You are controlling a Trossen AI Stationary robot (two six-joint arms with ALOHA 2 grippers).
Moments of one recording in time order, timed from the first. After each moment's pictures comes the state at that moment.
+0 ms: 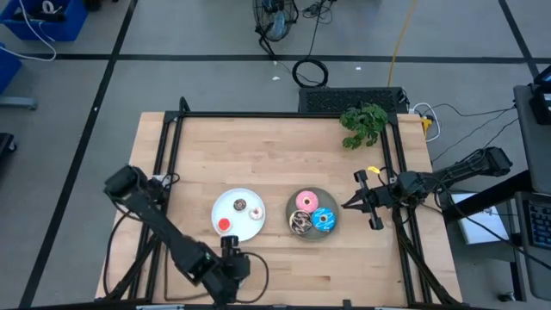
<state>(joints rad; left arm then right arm) -0.76 1.84 1.42 -0.72 -0.33 -0.70 0.28 0.48 0.08 0.48 -0.03 -0.19</state>
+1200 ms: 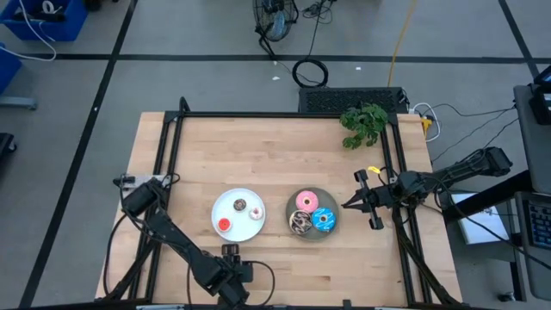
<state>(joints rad) -0.76 2.07 1.45 -0.80 -0.13 -0.77 0.28 0.48 0.08 0.49 -0.03 -0.20</state>
